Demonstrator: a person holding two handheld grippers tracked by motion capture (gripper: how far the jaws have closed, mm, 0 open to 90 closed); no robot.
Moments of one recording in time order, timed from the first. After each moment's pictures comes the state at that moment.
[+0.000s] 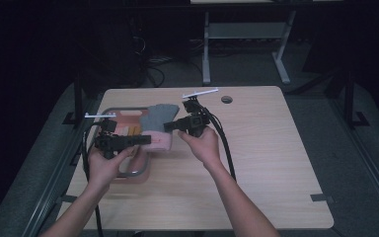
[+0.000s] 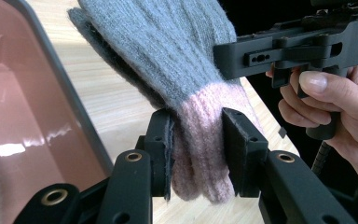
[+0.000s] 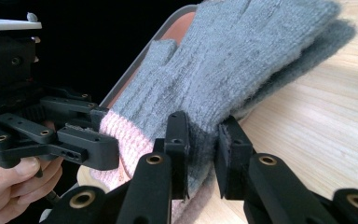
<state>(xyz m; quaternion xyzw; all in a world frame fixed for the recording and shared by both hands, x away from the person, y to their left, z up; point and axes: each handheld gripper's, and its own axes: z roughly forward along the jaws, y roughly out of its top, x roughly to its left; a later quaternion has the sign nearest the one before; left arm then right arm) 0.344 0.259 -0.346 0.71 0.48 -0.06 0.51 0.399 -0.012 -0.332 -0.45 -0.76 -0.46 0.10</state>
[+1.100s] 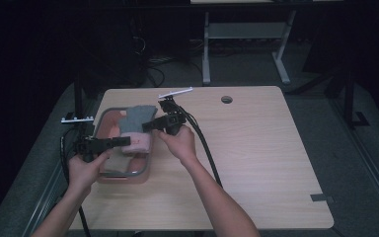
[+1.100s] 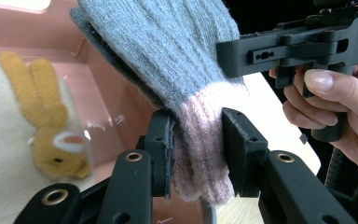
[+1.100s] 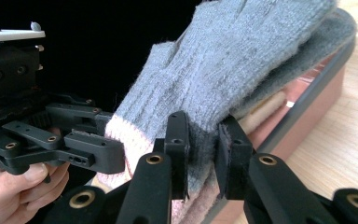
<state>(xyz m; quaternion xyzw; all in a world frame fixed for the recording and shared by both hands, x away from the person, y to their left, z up) 0.338 0.313 -0.355 0.69 0.52 -0.03 0.51 0.415 0.049 -0.344 -0.43 -0.76 -0.47 0.13</state>
